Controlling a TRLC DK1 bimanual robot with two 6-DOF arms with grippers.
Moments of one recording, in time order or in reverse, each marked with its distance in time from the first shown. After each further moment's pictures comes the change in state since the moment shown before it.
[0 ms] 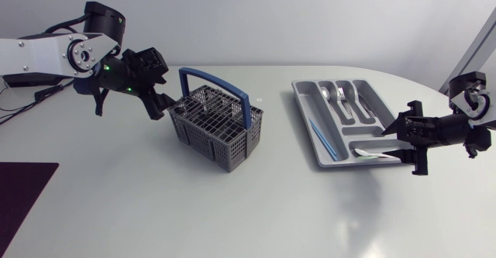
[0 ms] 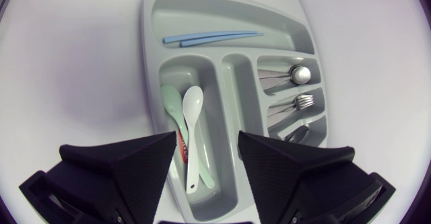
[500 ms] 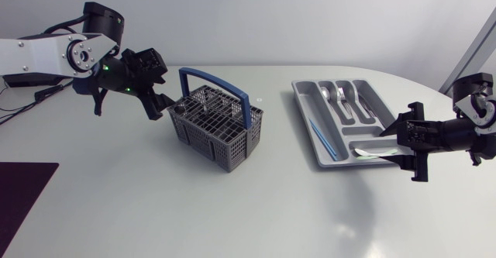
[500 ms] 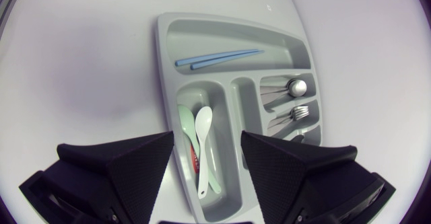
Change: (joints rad) left arm 0.008 0.002 0.000 0.002 0.000 0.018; right arm 0.031 -0.130 -0.098 0.001 -0.023 0.031
